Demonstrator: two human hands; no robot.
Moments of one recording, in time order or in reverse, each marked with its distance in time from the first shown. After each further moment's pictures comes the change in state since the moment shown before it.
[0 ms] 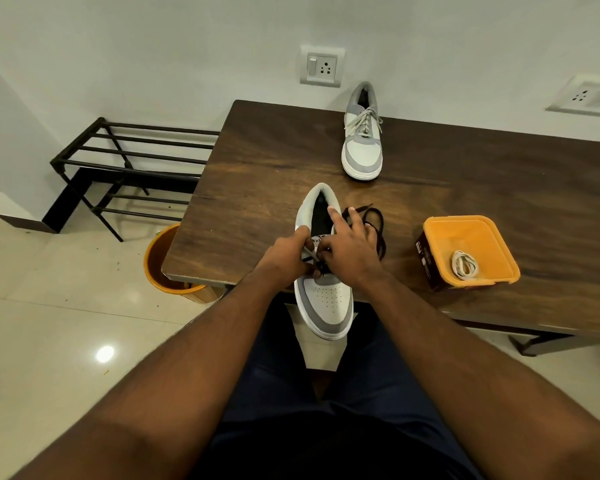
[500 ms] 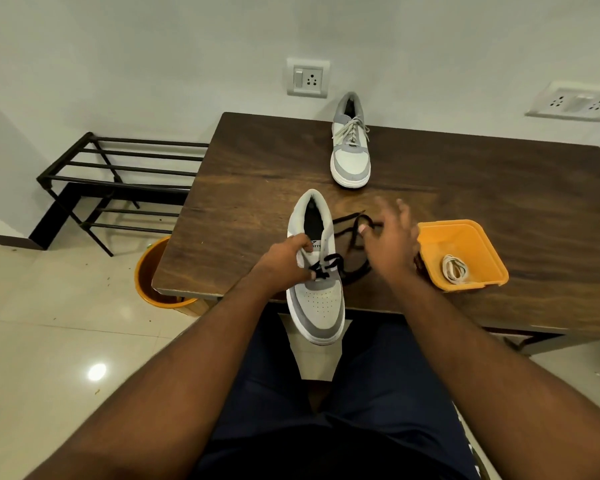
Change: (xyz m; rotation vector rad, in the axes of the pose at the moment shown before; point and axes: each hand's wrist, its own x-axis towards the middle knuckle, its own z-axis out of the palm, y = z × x) left_hand 0.008 0.008 -0.004 0.004 -0.062 0.031; right_hand -0.003 0.052 -0.025 0.427 0.345 0.516
